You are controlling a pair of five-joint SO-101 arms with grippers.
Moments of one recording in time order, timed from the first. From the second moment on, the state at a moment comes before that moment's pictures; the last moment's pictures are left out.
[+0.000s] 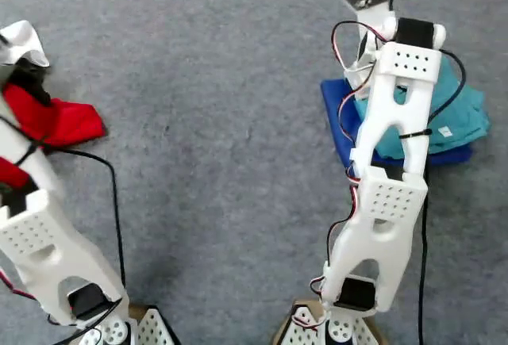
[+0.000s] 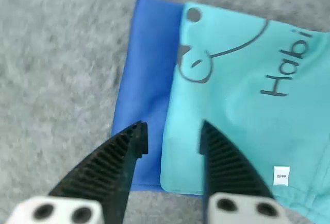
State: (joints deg) left arm -30.4 26.8 -65.4 100.2 5.7; right arm 7.9 42.4 -56.9 101.1 25.1
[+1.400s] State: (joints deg) left arm -9.1 12.7 19.2 46.1 5.5; right arm 6.4 40.0 -36.5 91.6 29.7
